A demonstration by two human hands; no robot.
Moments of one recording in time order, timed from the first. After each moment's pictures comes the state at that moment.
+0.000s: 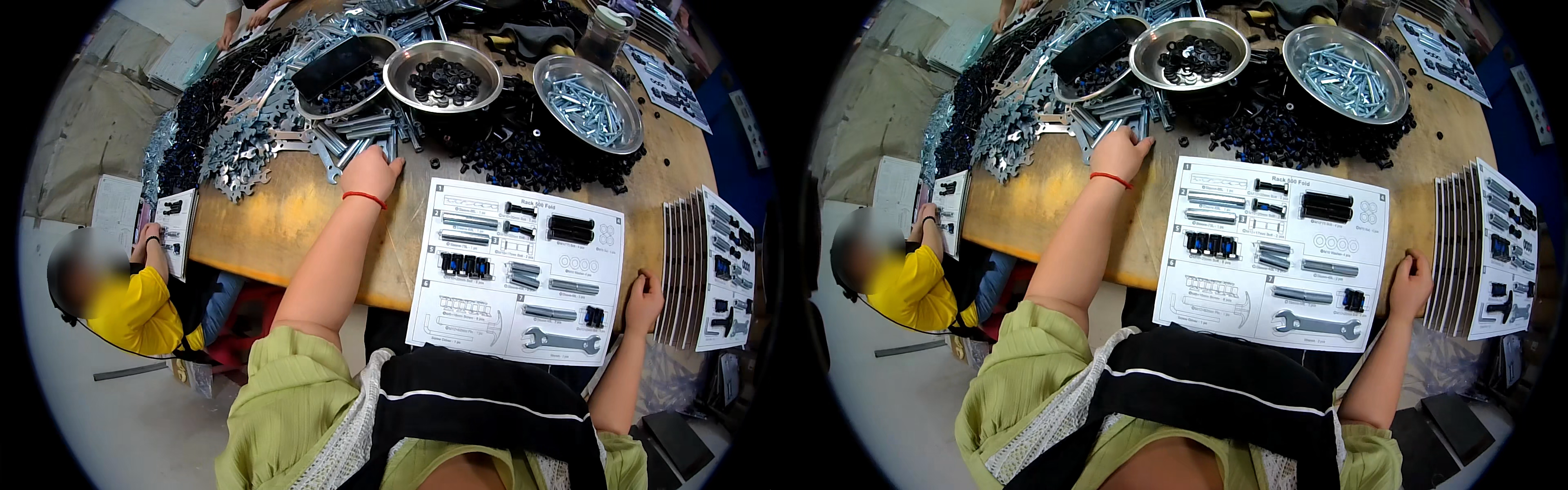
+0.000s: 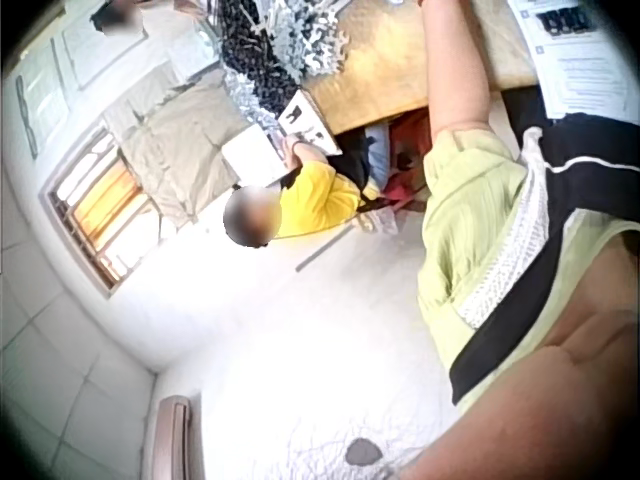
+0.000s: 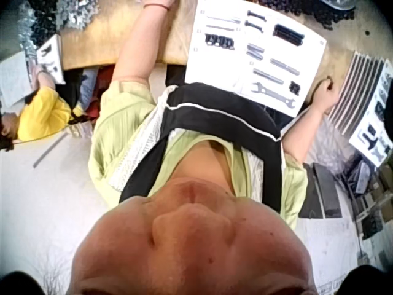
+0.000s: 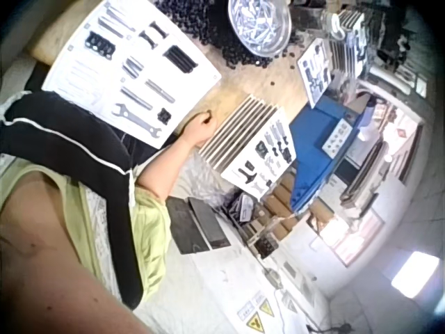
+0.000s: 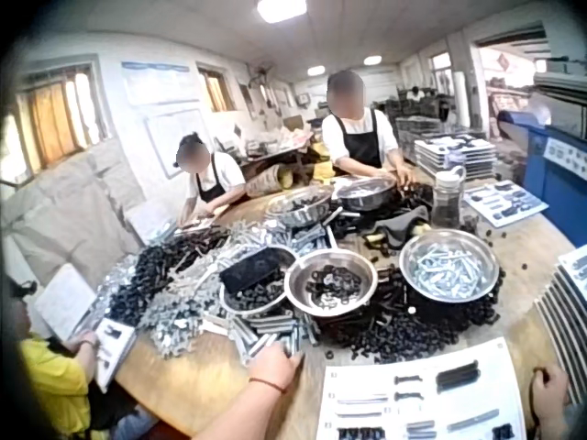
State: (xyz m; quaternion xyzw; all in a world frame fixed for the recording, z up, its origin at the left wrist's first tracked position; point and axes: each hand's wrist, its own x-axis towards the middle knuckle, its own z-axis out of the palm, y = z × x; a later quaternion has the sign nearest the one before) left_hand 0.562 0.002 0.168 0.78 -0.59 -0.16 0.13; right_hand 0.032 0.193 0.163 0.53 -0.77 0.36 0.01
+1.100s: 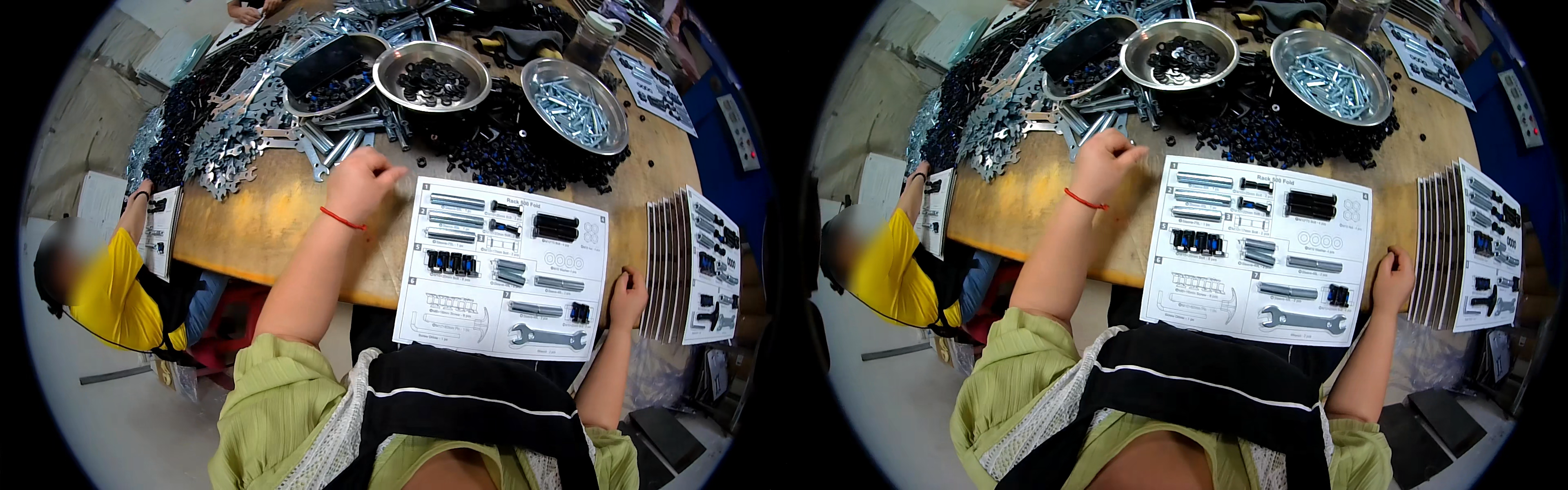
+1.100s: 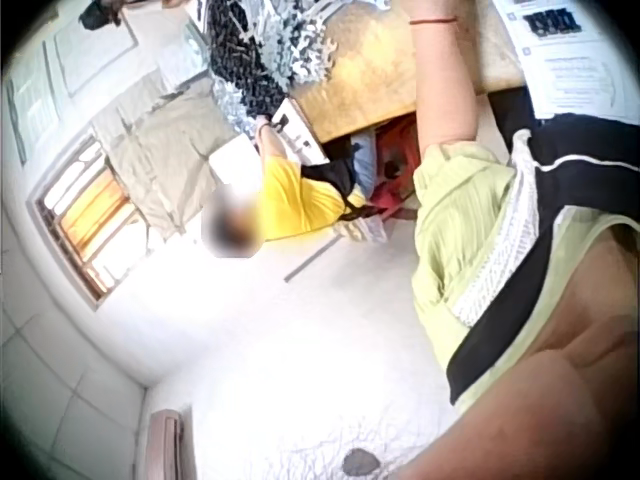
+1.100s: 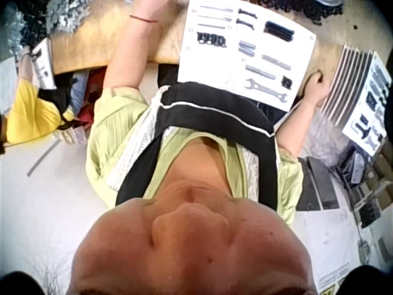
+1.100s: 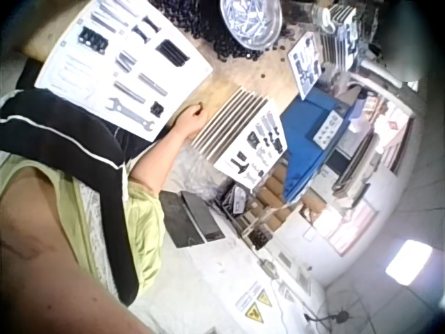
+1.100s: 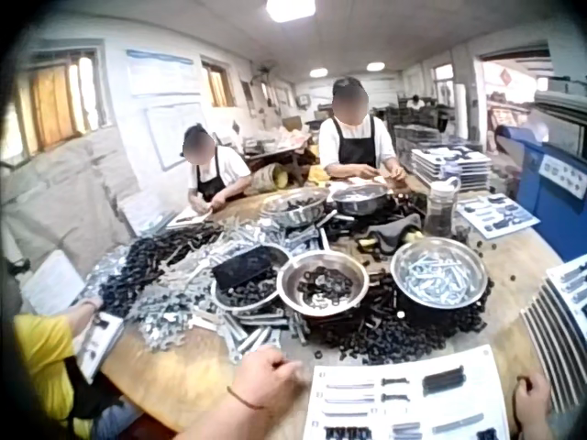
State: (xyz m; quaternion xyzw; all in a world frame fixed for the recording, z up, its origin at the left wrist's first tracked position) left_hand 0.562 0.042 0.199 0.60 -0.70 -0.18 0.34; right_hand 0.027 0.193 0.158 0.55 -0.76 0.35 0.03
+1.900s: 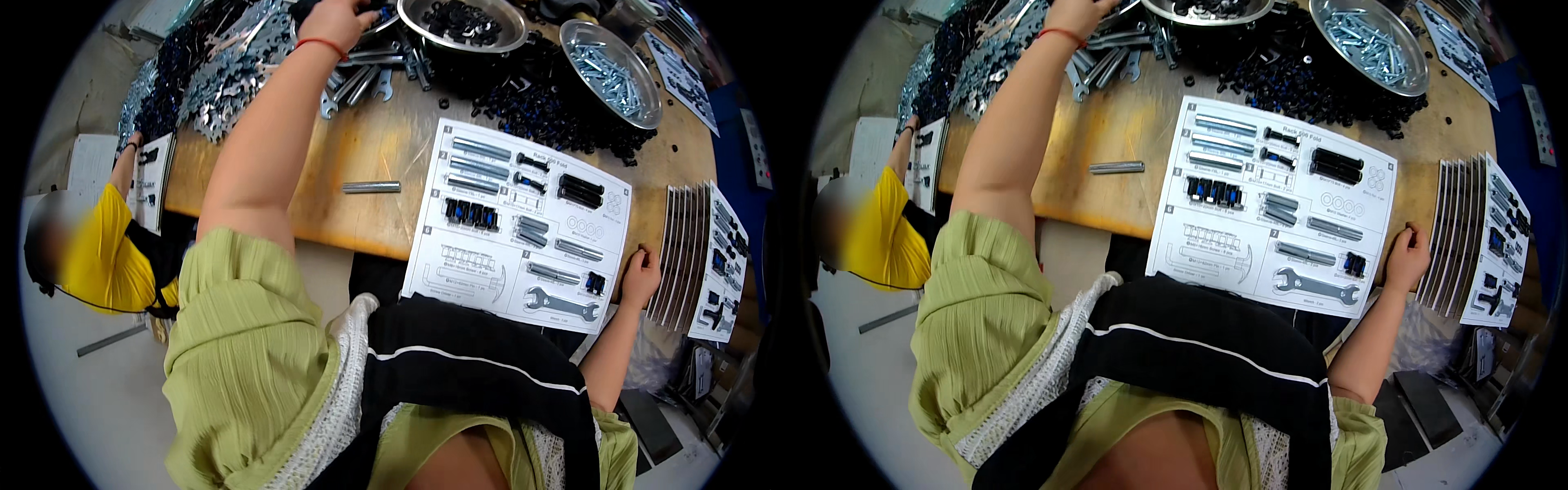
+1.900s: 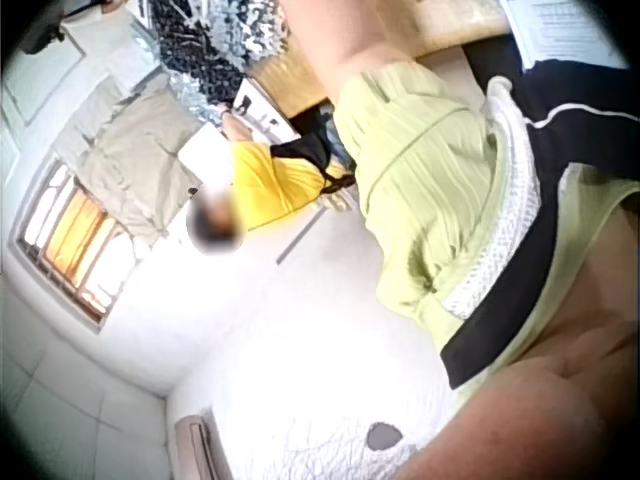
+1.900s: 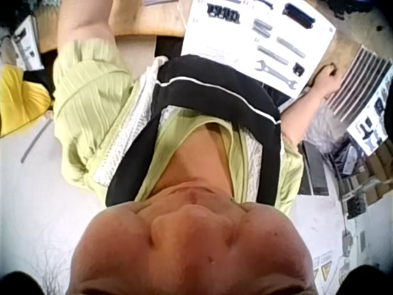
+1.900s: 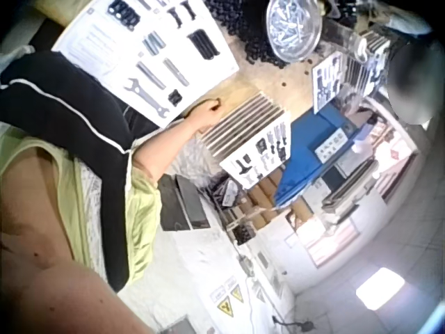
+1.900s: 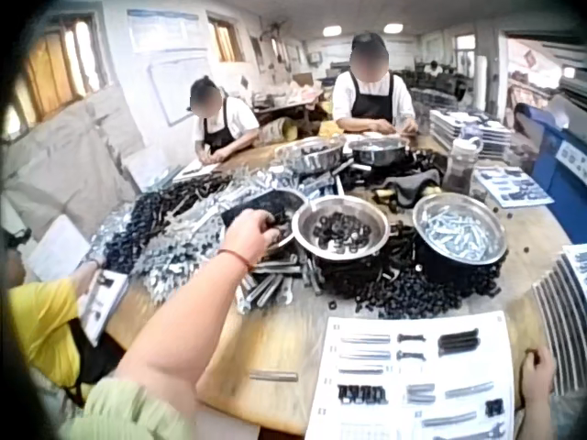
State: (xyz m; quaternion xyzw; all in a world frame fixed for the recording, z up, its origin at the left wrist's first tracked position) left_hand 0.629 -0.073 0.256 0.64 -0.71 -0.02 0.29; right_hand 0.029 0.185 0.158 0.56 -0.76 0.33 0.04
